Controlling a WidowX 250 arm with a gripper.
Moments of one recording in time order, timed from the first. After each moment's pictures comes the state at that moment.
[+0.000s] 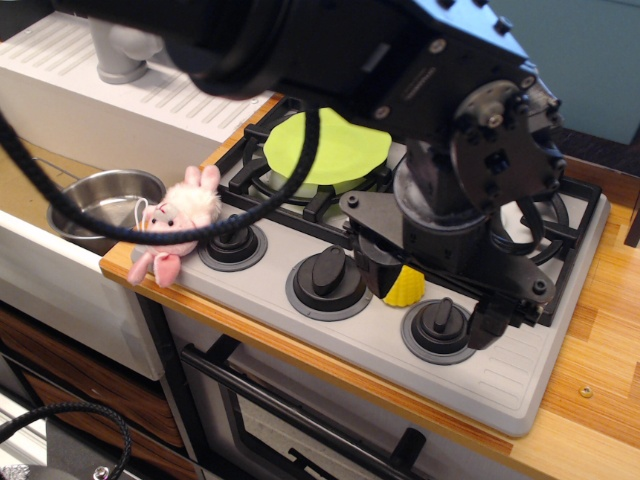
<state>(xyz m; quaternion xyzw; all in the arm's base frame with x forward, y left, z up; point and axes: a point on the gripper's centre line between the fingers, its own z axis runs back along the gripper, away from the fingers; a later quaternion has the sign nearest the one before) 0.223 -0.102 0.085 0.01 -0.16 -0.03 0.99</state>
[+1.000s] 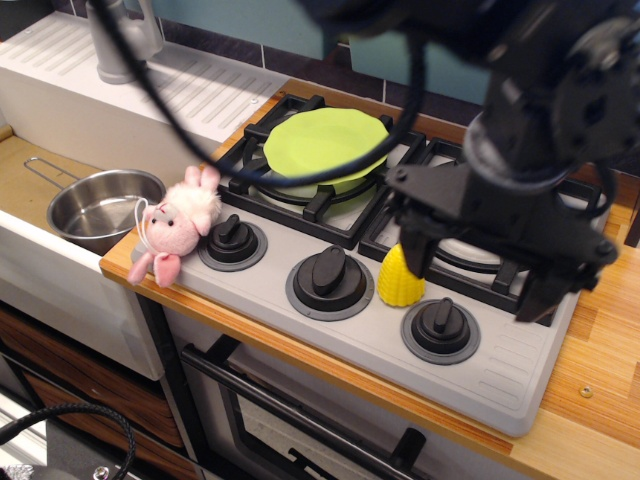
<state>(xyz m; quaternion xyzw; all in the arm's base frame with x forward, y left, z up) 0.240 -0.121 0.101 0.03 -0.13 0.02 0.99</state>
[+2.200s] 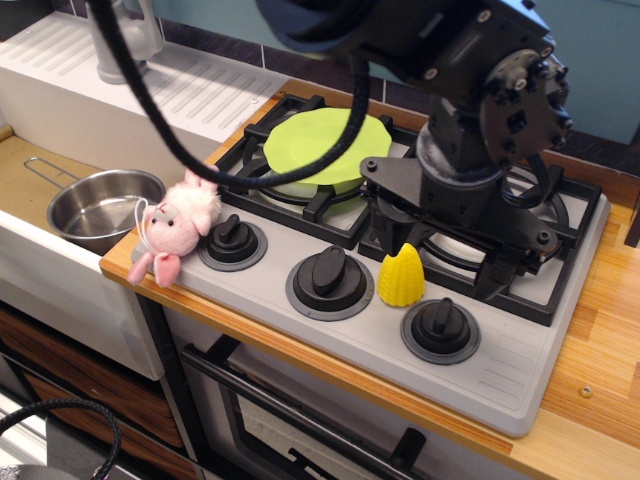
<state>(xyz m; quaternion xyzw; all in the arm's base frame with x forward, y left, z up) 0.261 -0.090 0.077 0.04 -0.17 -0.01 0.99</state>
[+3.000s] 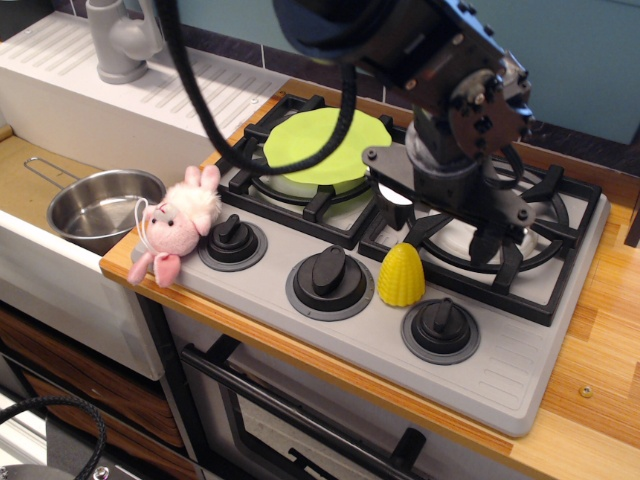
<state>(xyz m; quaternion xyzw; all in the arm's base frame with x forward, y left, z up) 0.300 -0.078 0.055 0.02 -0.22 -0.02 0.98</state>
